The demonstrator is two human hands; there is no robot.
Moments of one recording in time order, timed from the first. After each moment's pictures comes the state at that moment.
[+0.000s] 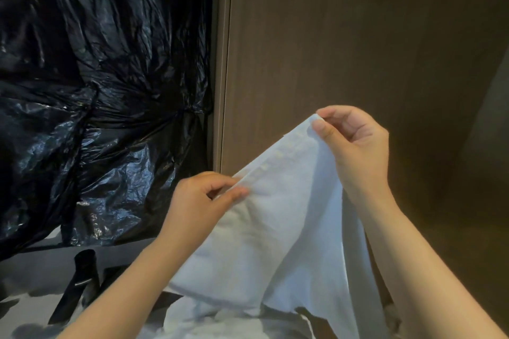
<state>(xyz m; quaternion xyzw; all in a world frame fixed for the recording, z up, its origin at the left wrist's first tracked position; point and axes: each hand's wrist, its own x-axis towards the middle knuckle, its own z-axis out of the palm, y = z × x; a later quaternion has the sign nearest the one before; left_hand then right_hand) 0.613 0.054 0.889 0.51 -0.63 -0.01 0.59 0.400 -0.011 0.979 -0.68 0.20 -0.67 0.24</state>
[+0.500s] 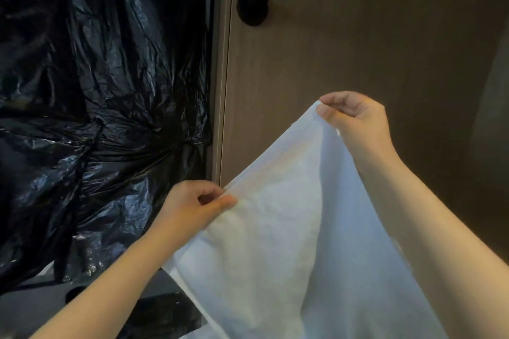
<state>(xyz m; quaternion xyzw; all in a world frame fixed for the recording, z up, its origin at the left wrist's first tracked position) 0.640 0.039 0.929 0.57 -0.63 -0.08 0.52 0.391 -0.047 1.056 -0.69 0.26 -0.64 0.23</state>
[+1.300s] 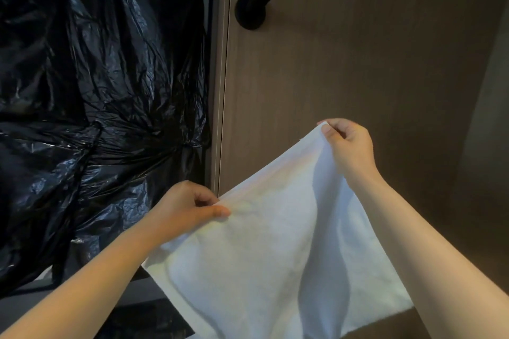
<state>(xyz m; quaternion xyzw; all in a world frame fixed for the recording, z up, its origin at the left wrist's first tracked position) 0.655 0.034 0.940 0.63 -0.66 -0.08 0.42 0.390 -0.089 1.024 -0.68 0.34 -0.63 0.19</state>
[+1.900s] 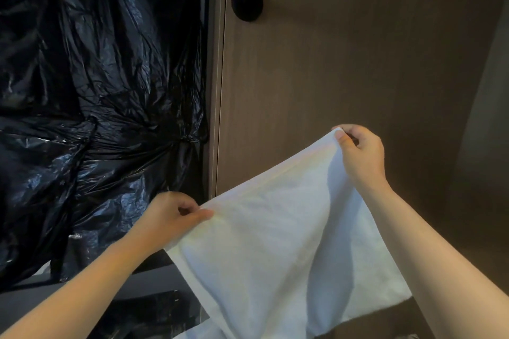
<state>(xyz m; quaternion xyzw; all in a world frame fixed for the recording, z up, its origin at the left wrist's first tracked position) 0.678 0.029 0.901 0.67 -0.63 -0.01 0.40 0.366 -0.102 1.001 -0.66 0.36 -0.64 0.14</state>
